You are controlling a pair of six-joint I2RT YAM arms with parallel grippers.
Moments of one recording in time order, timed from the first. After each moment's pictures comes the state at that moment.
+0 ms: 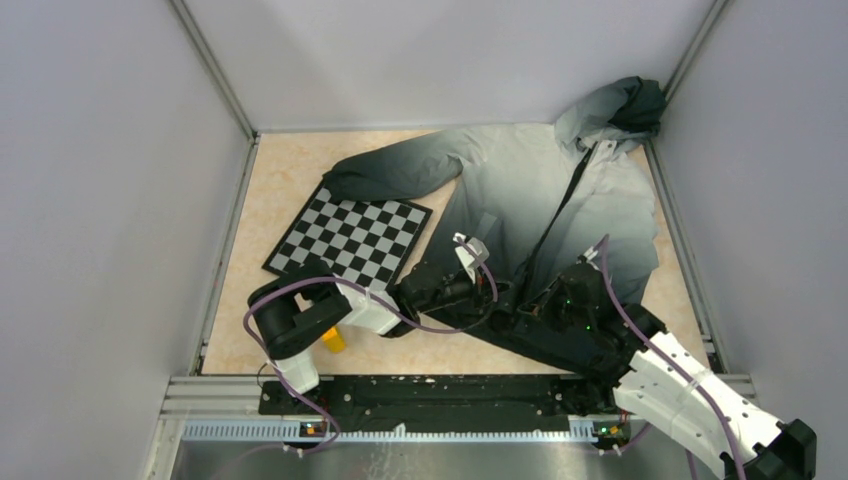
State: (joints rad) left arm -1.03 1.75 0.64 1.12 0.23 -0.32; right arm 0.62 0.62 0.45 -0.62 0.01 1.23
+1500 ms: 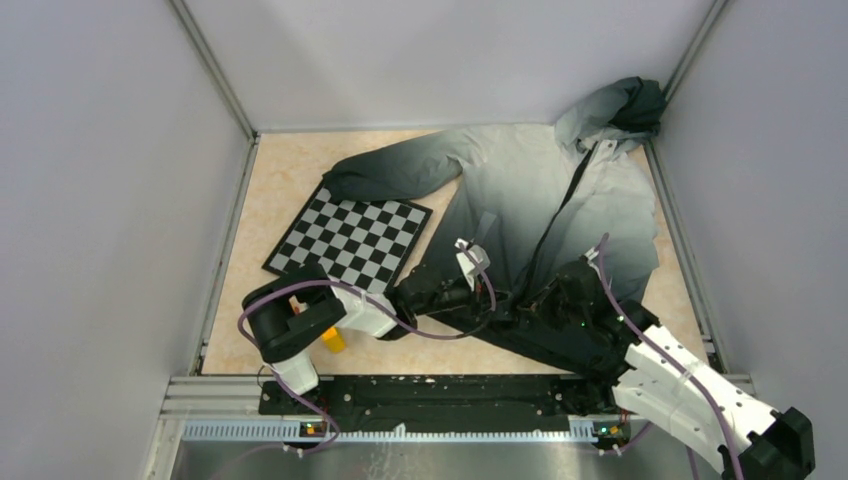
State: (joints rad) left arm -1.04 1.72 0.61 1.09 0.29 -0.30; right arm 0.62 0.67 0.45 -0.61 0.06 1.30
